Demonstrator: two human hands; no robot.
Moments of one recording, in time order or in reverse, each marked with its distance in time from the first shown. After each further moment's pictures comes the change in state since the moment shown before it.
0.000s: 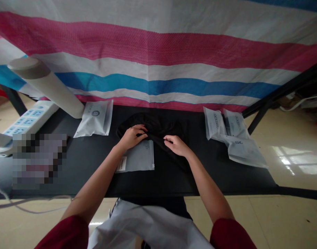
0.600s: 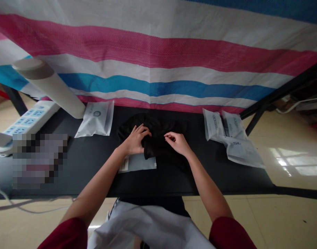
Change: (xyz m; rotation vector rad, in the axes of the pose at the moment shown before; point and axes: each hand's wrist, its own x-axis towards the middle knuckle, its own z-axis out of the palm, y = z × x) left_hand -0.008 0.025 -0.006 0.206 -0.207 0.017; right_hand 0.004 0.014 -0.002 -0.072 0.250 -0.009
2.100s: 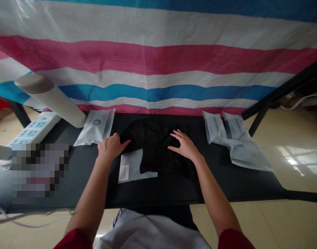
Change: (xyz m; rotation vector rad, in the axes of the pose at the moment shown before) left_hand -0.031 -0.020 -0.041 0.413 -0.037 -0.904; right_hand -0.002 0.020 -0.027 -0.429 -0.022 -0.109
